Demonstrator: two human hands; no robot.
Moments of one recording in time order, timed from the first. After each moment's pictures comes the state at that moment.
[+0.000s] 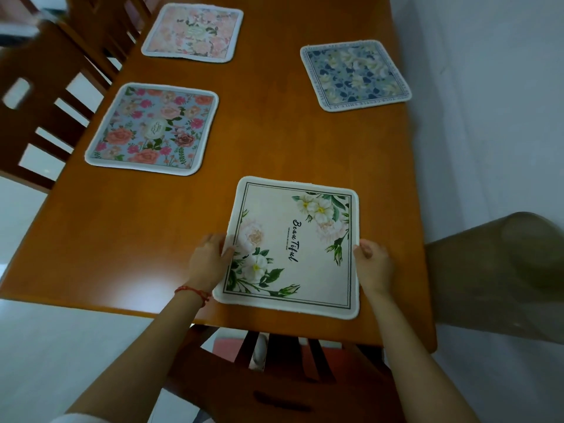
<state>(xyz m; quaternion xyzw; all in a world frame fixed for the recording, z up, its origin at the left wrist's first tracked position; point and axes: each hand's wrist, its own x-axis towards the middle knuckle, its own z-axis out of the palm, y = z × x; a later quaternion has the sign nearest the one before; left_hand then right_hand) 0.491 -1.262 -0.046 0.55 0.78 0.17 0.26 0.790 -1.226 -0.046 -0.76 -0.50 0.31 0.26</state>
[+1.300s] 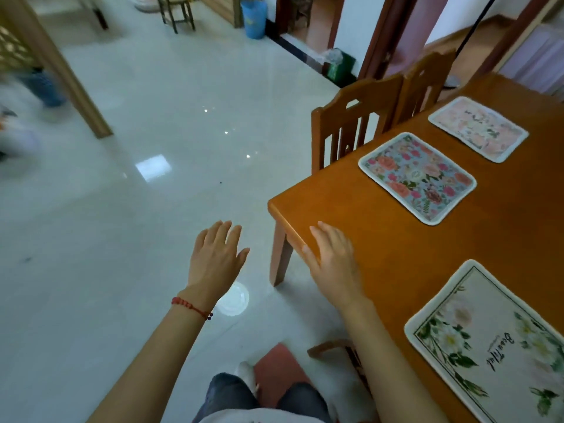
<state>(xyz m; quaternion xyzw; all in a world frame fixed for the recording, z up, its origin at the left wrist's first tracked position) 0.238 -1.581 0.034 0.39 0.92 0.07 -0.04 0.371 -1.413 0.055 -0.24 -0.95 0.17 0.09</state>
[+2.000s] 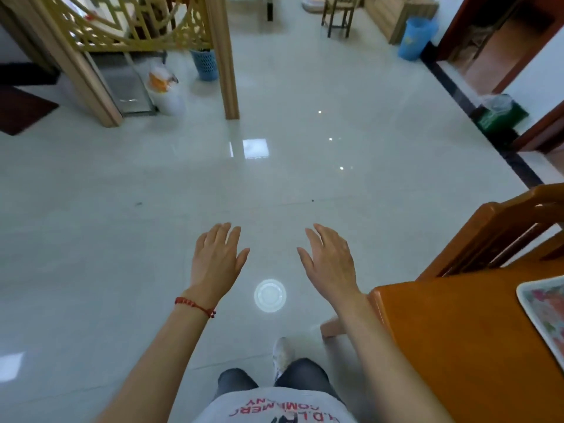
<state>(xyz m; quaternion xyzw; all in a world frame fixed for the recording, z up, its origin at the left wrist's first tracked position) 0.063 -1.677 0.007 0.14 0.99 0.05 -0.07 0.089 -1.465 0.017 0.03 -0.99 0.11 0.08</state>
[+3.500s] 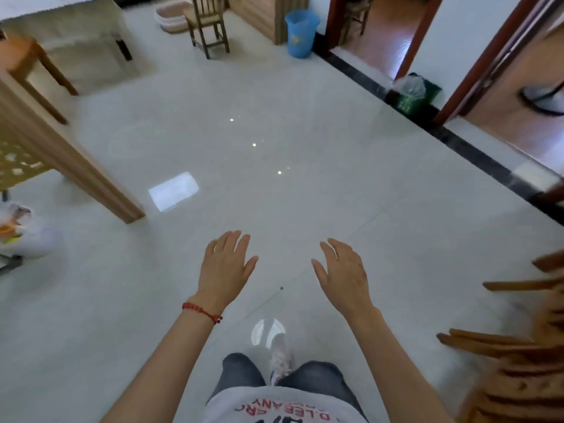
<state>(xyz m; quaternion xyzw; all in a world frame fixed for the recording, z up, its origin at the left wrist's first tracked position) -0.560 -1.418 -0.003 0.39 0.92 0.04 -0.03 -0.423 -1.240 -0.013 -0.23 -0.96 0.13 0.10</state>
